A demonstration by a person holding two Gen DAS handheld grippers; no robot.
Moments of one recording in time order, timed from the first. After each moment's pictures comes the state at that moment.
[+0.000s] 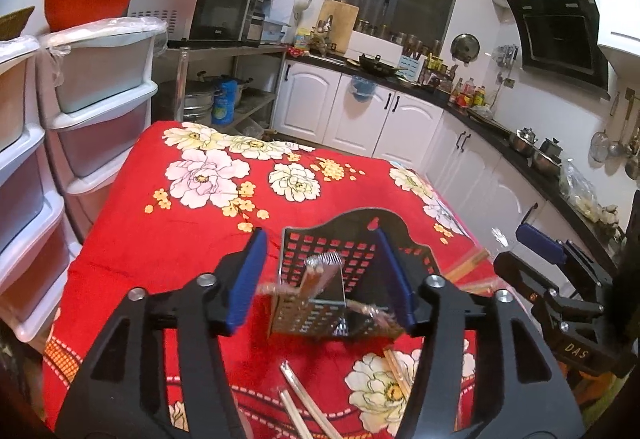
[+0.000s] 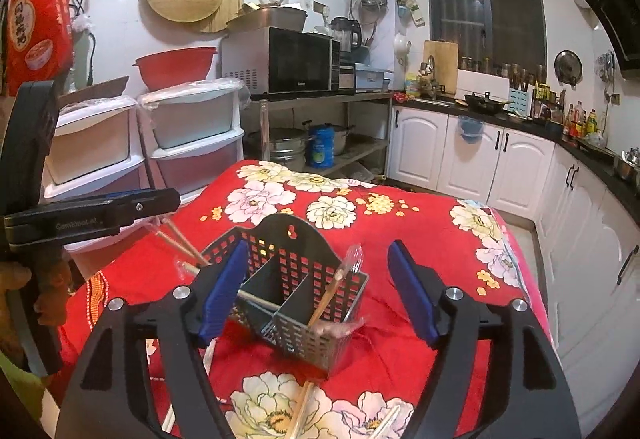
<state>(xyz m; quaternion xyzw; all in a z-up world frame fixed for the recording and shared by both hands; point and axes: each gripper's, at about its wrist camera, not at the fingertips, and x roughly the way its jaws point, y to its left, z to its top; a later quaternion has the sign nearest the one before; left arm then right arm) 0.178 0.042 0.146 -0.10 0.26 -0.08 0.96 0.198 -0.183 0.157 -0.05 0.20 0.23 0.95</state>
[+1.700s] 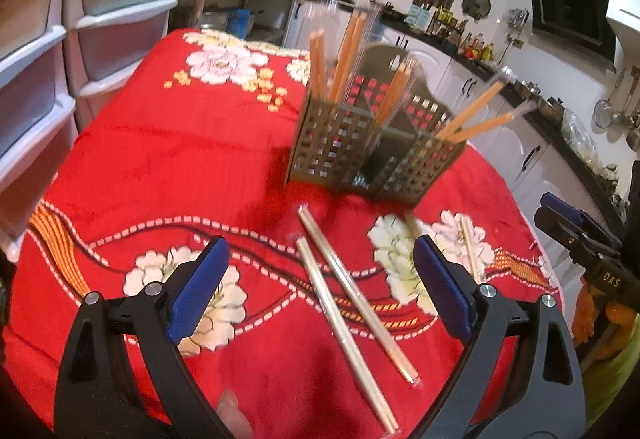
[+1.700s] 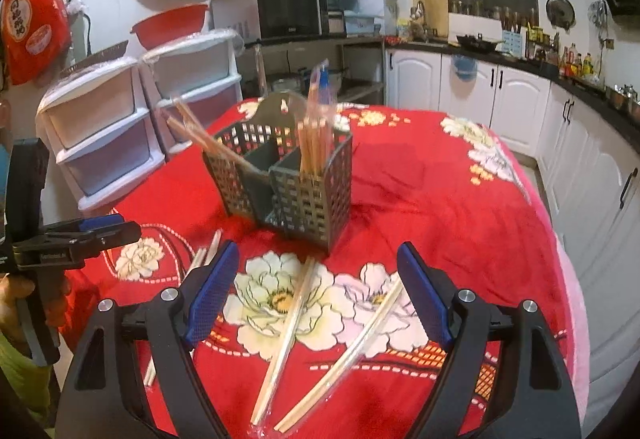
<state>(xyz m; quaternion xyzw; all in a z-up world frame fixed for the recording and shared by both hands) 0.102 0.050 0.039 -0.12 0.36 -0.08 0.92 0.136 -0.227 0.079 -0.03 0.31 0.23 0.92</state>
